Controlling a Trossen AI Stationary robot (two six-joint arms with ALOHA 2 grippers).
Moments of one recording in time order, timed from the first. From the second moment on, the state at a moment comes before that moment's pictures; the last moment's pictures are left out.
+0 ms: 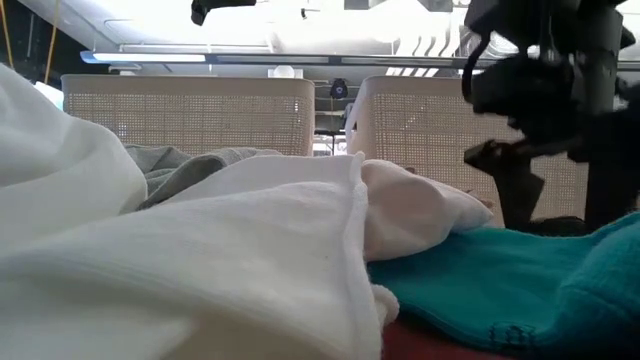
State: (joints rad) left arm 0.35 1.02 1.14 -0.35 0.02 -0.18; right arm 0.33 1.56 0.75 -0.38 -0.08 0.07
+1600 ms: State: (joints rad) left arm 0.35 1.02 1.14 -0.34 0.02 -0.18; right arm 0.32 1.20 1.66 -1.12 0.44 0.34
